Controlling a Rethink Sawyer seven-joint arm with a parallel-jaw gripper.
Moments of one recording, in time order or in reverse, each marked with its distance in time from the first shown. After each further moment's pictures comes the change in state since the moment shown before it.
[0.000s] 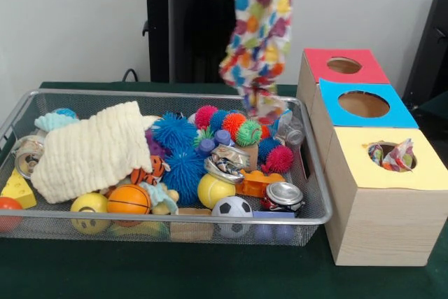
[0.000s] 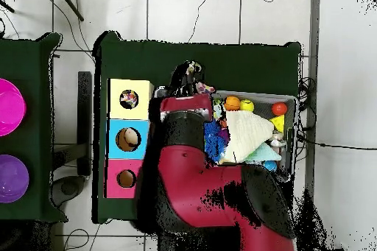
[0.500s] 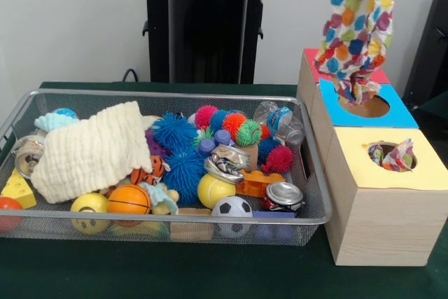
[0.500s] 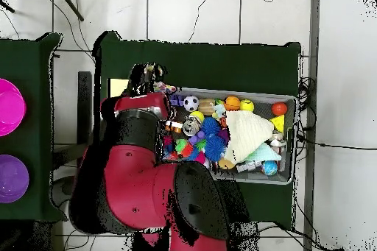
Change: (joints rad) arm 0.317 0.100 -0.241 -0.134 0.074 0.050 0.004
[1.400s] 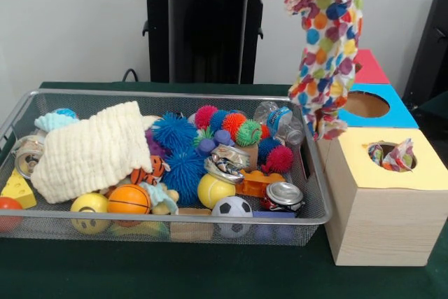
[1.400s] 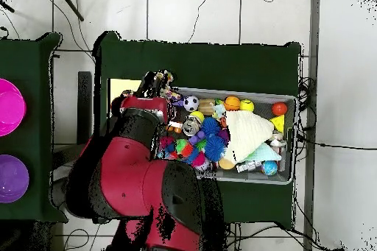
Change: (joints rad) arm 0.244 0.255 -0.359 -0.094 0.279 -0.013 0.015
